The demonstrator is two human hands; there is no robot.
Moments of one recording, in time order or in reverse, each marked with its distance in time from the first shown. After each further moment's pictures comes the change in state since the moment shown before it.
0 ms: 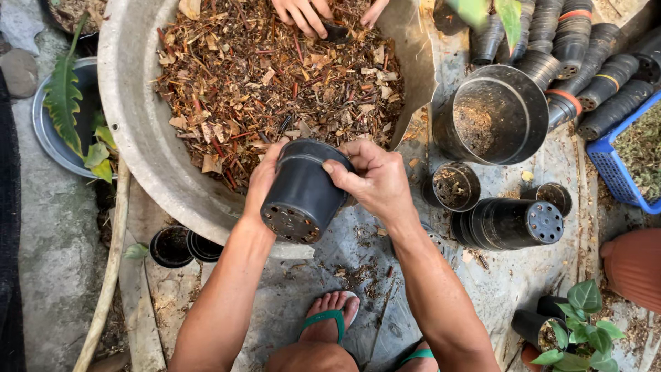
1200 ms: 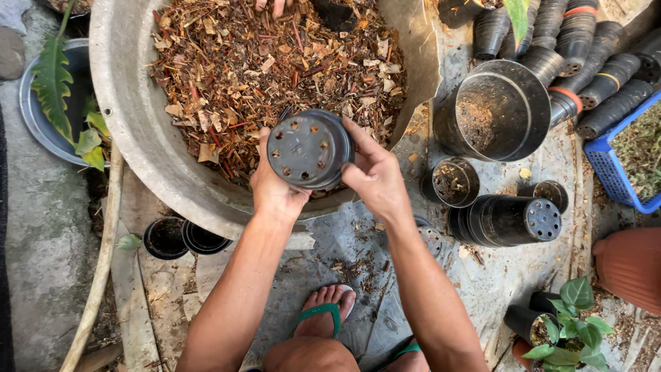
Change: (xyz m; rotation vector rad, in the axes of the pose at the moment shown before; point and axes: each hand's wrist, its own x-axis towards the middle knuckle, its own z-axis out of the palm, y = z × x) left_hand 0.004 -0.021 0.018 -0.326 0.205 0.114; right_hand 0.003 0.021 0.011 0.589 -0.010 -0.138
